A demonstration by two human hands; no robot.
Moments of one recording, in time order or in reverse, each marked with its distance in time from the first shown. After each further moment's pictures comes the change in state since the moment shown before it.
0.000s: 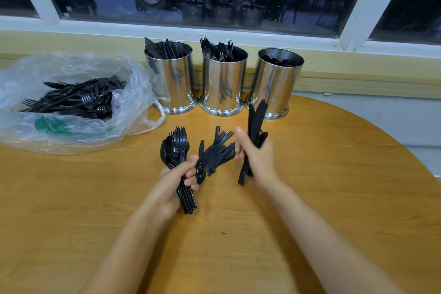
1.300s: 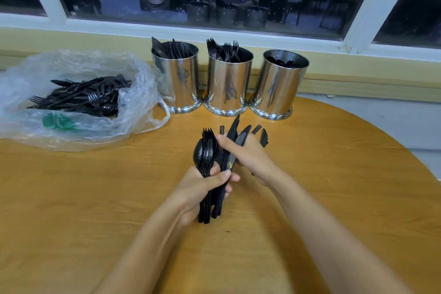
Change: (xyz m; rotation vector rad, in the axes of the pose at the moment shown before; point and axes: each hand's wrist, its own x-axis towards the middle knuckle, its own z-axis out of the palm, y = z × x) left_hand -0.023 -0.004 0.027 0.361 -0.208 0.035; right_hand 0.000 -0.036 0.016 -0.150 -0.358 0.160
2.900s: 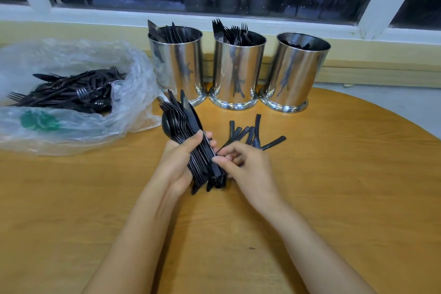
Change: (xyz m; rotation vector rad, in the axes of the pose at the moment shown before) left_hand 0.062 0.009 -0.059 -0.254 0.230 0.118; right_hand 0.008 0.054 0.052 -0.159 0.286 -0.185
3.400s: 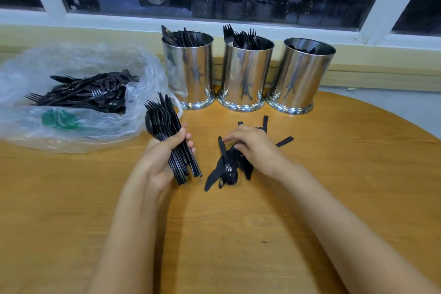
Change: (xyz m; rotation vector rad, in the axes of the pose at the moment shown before) left_hand -0.001 0.023 -0.051 -0.133 -0.014 -0.013; right_hand 0.051 0.013 -0.013 -0.506 -0.339 -0.215
